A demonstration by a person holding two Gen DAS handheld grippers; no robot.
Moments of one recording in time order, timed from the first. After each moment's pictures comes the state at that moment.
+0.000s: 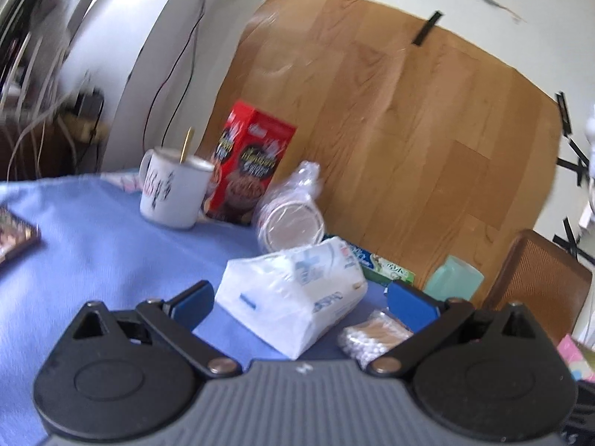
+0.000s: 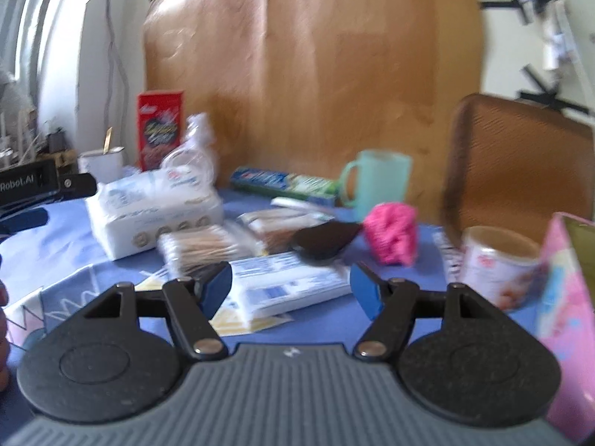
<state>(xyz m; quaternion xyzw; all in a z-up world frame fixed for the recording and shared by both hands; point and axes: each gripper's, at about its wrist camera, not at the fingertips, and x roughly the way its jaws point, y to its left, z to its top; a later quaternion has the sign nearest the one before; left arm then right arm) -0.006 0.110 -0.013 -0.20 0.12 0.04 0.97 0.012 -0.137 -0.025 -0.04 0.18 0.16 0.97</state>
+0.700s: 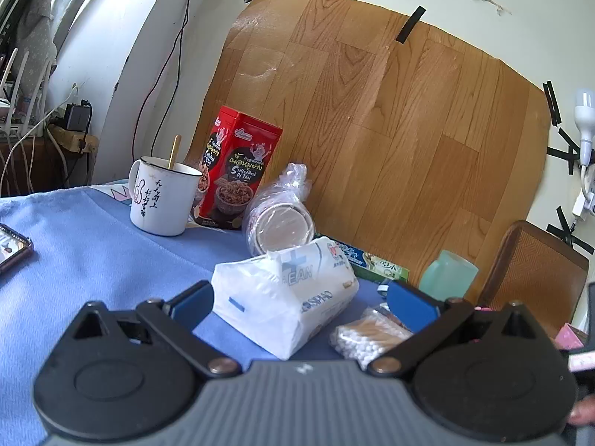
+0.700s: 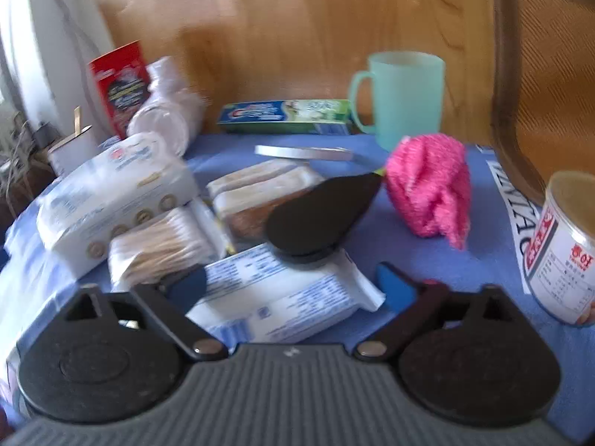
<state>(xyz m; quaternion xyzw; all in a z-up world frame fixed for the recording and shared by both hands) -0.006 0.099 -0.010 -0.17 0.11 0.03 0.98 0.101 -0.151 -0.038 0.03 0.31 0.20 0.93</state>
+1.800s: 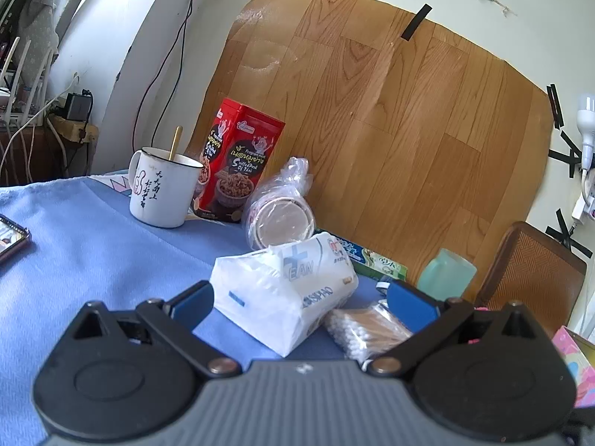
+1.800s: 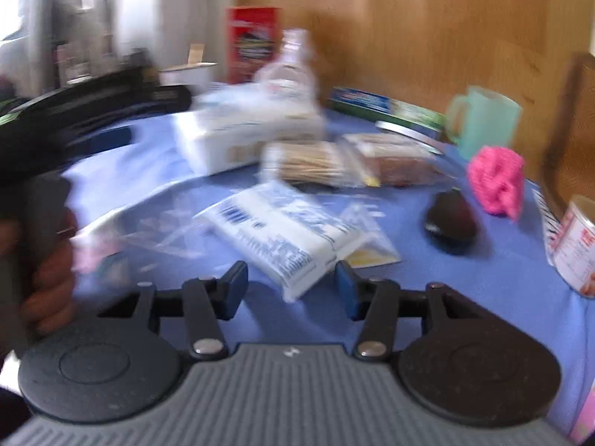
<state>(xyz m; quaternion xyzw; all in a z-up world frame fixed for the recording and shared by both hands) -0.006 0.102 -0.011 -0.19 0.12 0.03 0.98 -0.012 -0.108 -0.032 -0.09 0.28 0.31 0.90</state>
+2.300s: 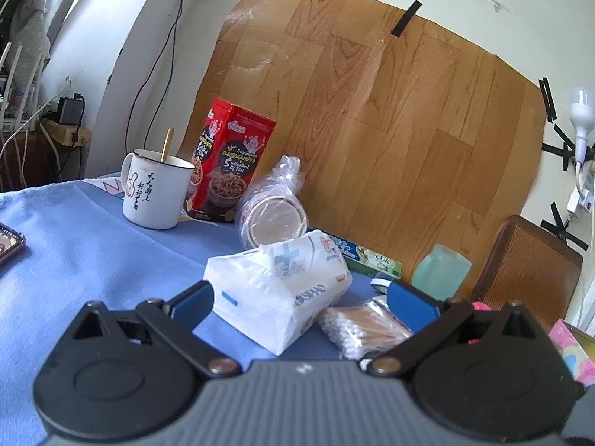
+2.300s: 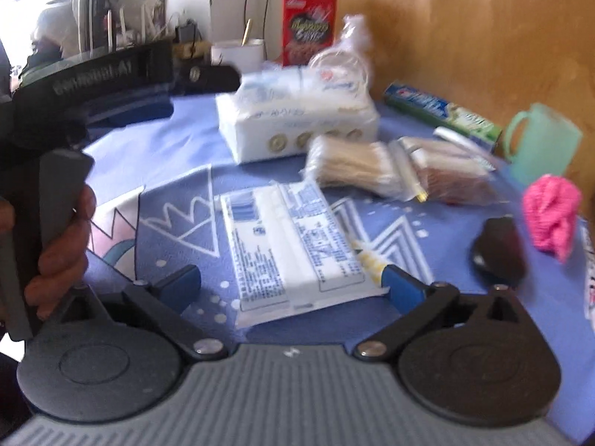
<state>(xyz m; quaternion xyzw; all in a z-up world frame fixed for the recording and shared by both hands) -0.005 0.098 -0.010 -0.17 0.12 0.01 0.98 0.025 -0.091 -0.040 -0.13 0.31 0.35 0.88</state>
